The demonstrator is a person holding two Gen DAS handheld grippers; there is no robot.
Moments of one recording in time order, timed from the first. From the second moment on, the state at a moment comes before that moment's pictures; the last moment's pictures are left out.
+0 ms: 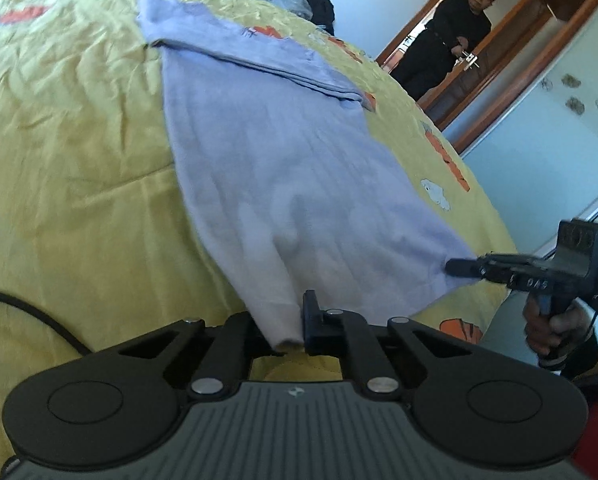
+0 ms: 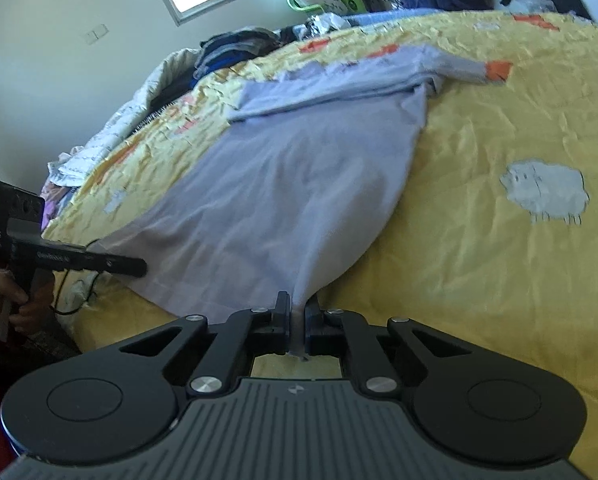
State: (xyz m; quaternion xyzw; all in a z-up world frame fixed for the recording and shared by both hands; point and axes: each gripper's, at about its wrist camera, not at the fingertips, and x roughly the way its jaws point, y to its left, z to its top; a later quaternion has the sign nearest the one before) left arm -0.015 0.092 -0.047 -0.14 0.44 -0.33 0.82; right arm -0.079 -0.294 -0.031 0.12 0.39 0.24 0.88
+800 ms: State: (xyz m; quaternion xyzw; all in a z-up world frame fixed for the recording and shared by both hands) left arm -0.022 0.099 -0.023 -0.17 0.36 -0.32 0.86; right arm -0.067 -0.287 0.003 0.12 0.32 0.23 0.91
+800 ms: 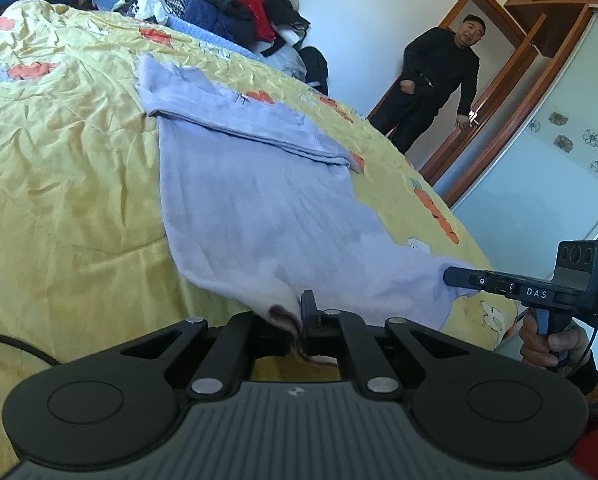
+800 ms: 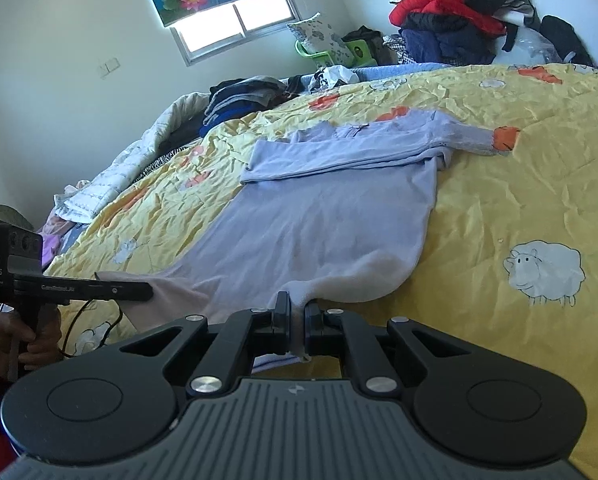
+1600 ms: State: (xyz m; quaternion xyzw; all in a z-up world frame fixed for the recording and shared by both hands) left arm 0.025 0.071 0.011 -0.14 0.32 -0.19 0.92; right arm -0.035 -0.269 0.021 0.07 0.25 0.14 0.96
